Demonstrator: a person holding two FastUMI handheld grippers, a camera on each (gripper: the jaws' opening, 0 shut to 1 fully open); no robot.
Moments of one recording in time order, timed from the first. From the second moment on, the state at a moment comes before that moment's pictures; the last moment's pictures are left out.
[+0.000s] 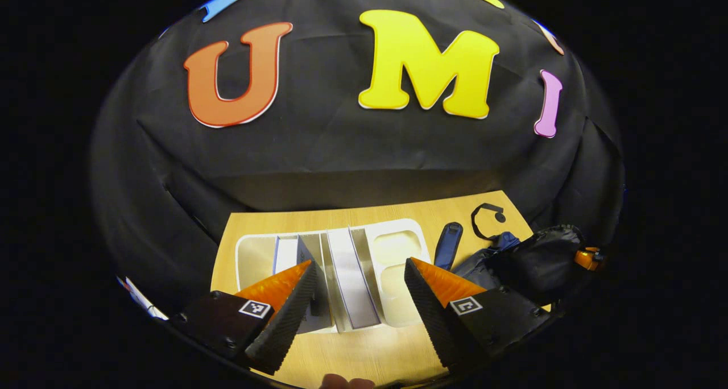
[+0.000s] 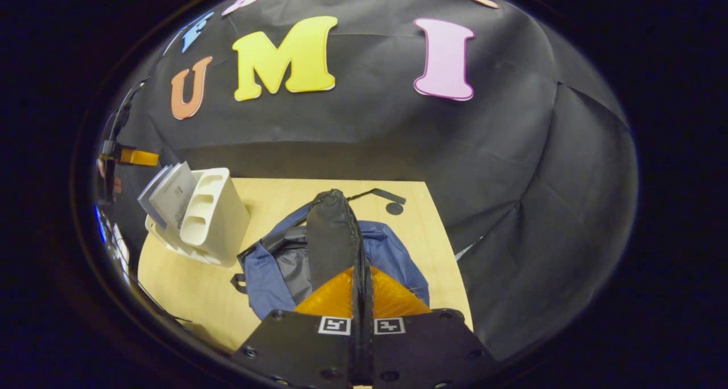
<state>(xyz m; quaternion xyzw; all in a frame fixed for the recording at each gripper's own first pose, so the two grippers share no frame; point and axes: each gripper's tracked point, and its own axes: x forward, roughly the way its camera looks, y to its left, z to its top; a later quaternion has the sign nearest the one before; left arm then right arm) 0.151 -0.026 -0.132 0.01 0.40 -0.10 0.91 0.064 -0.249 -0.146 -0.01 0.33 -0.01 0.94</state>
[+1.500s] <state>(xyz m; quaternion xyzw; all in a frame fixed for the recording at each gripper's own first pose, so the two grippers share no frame) 0.124 -0.010 -0.254 -0.01 0.70 -0.03 0.72 0.060 -0.255 -0.158 0.03 0.32 0.01 0.95</state>
